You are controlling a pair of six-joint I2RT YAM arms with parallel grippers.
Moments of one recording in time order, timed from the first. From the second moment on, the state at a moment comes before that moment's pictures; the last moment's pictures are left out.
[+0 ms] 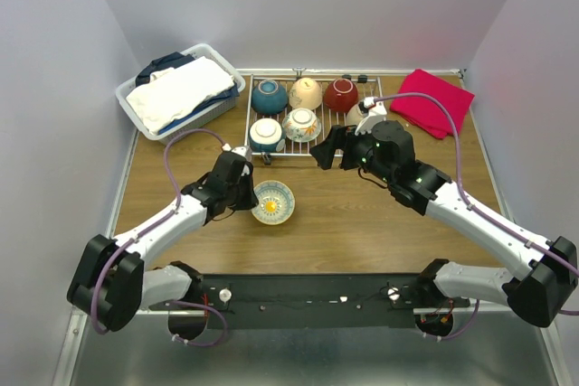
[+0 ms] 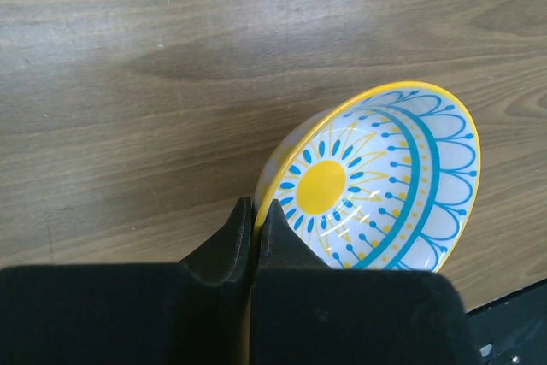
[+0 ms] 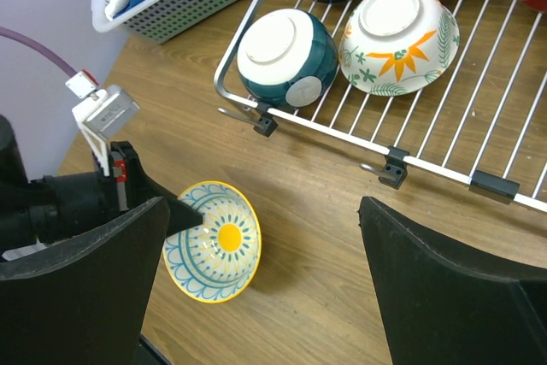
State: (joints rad) left arm -0.51 1.16 0.63 -0.31 0.06 -0.53; right arm 0.72 1.16 0.96 -0.11 0.06 0.46
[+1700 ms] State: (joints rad) left arm -0.50 0.65 0.62 -0.46 -0.20 -0.38; right arm 0.72 1.56 1.23 -0.18 0.10 -0.33
